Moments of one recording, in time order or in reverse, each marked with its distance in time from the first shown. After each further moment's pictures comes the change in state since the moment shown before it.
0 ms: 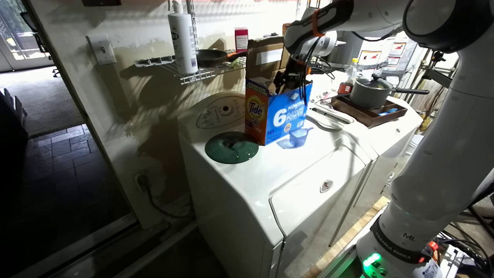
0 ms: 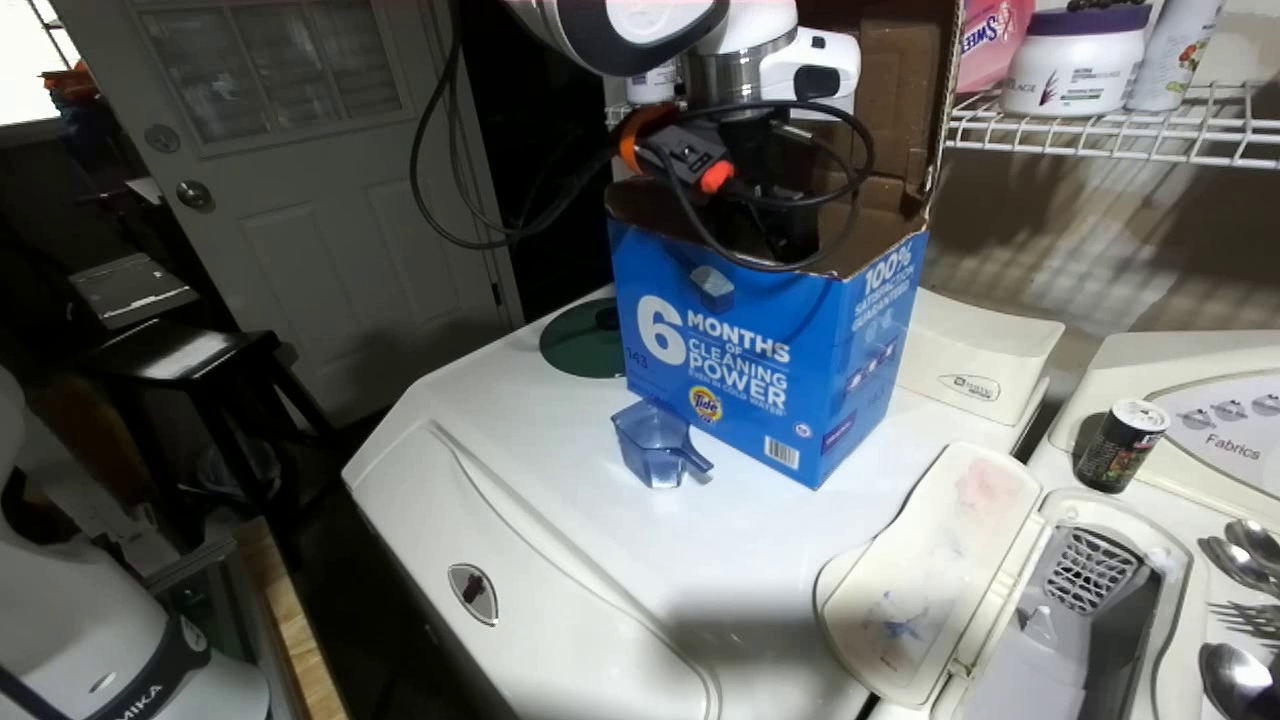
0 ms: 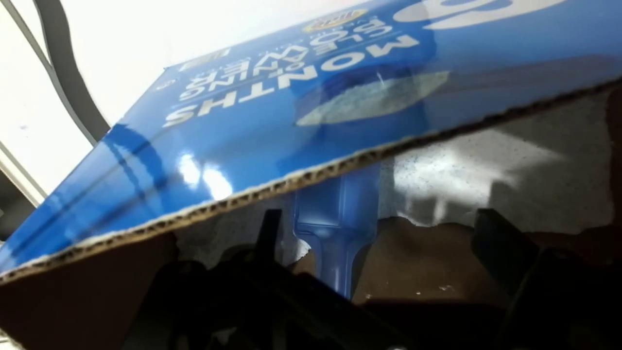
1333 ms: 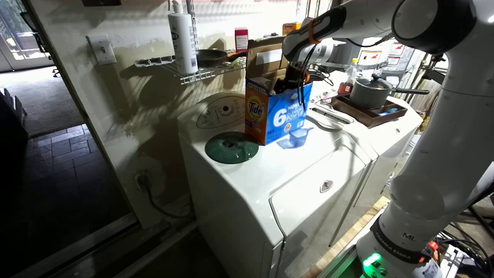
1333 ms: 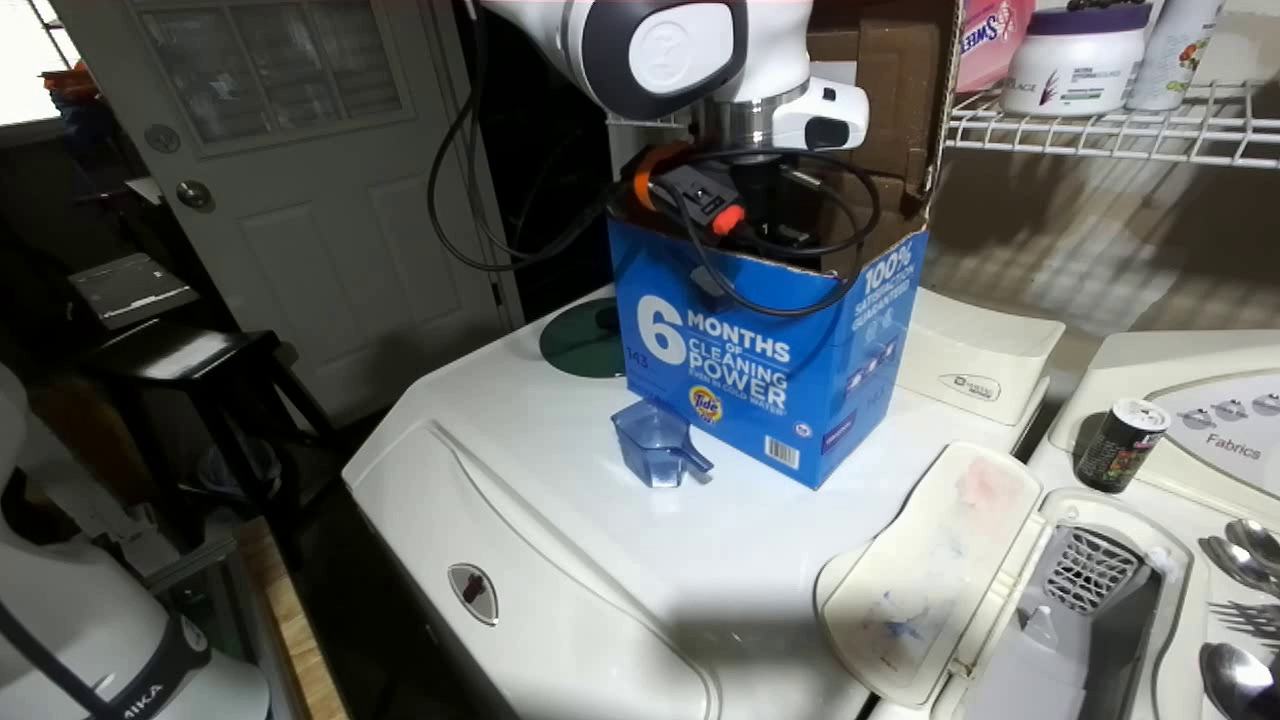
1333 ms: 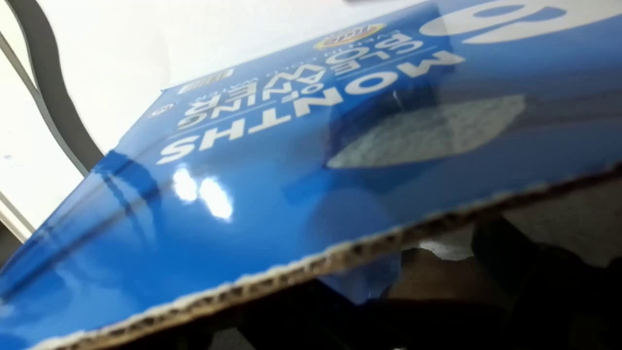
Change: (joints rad) arm -0.014 0.059 0.000 0.004 0.022 0.009 -0.017
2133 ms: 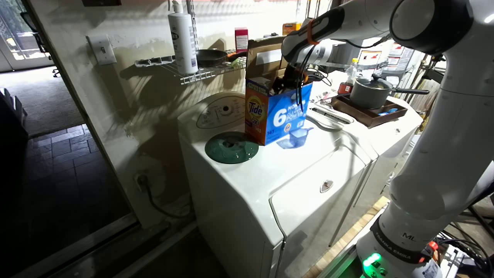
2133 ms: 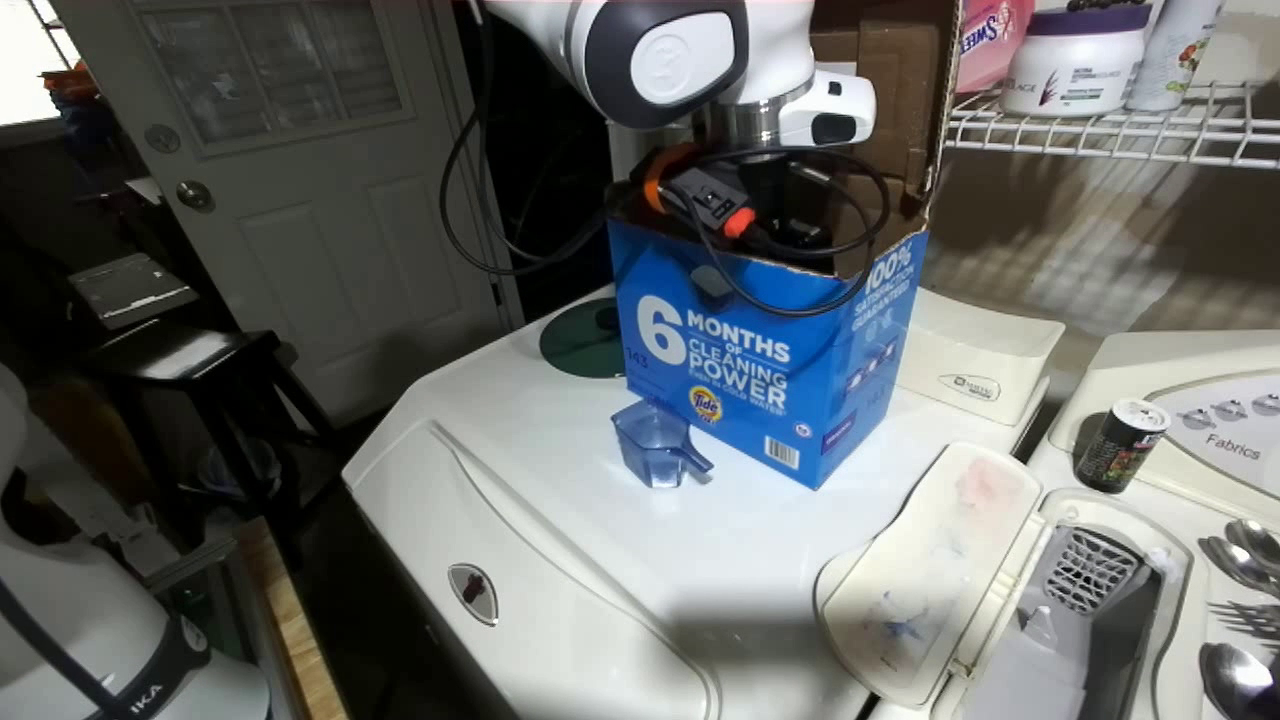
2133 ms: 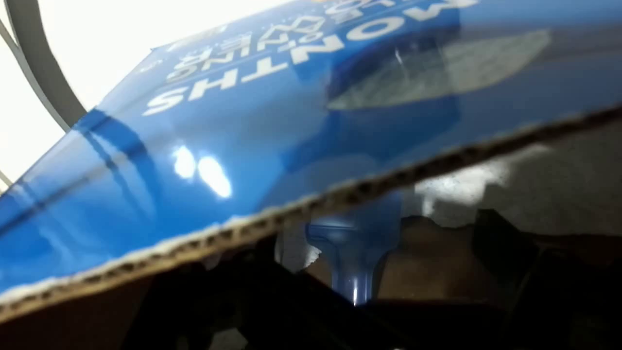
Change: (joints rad) arm 0.000 0.011 0.003 0.000 0.025 0.080 -0.024
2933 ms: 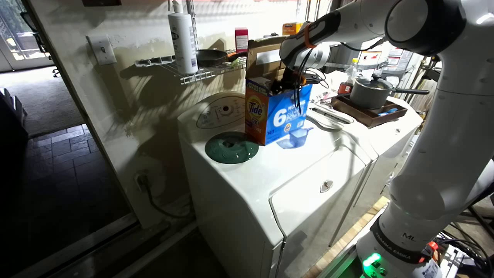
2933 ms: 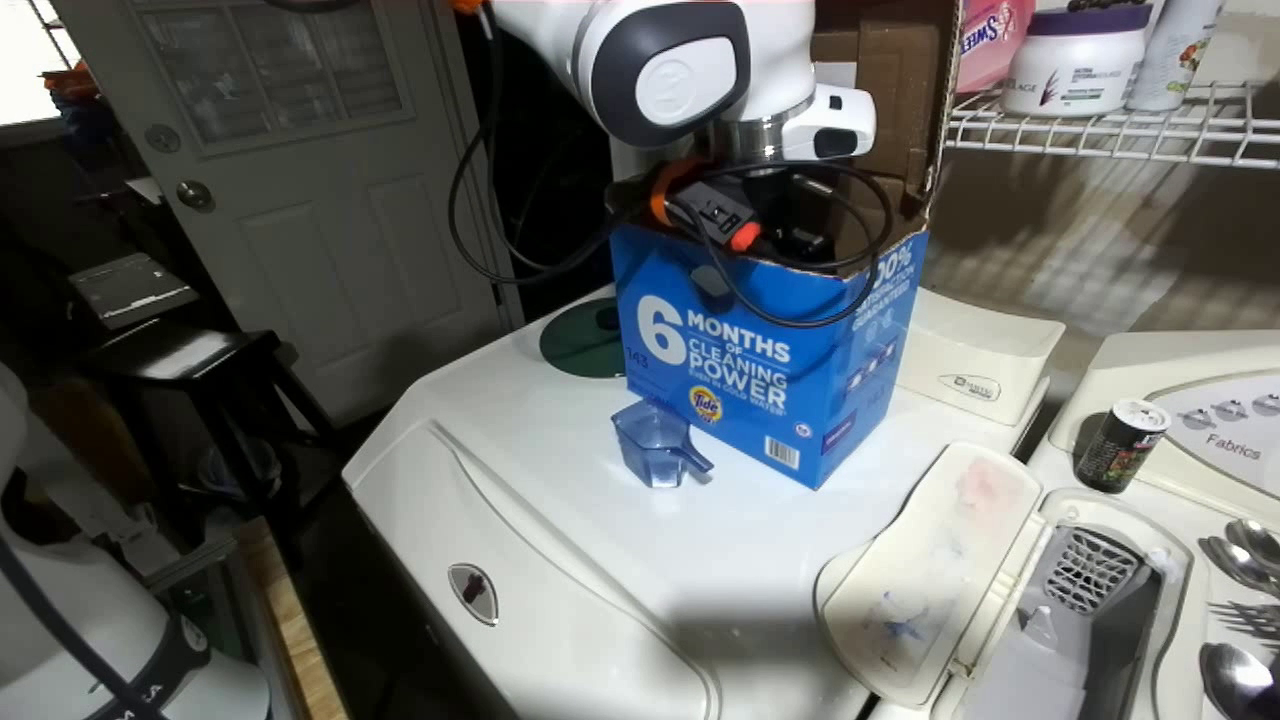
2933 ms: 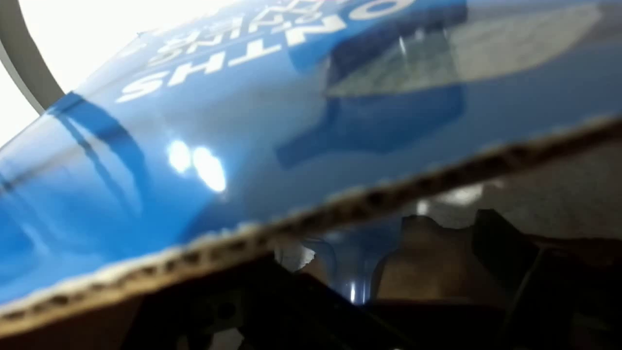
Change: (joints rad) arm 0.000 0.027 0.006 0.000 0.017 0.042 -0.025
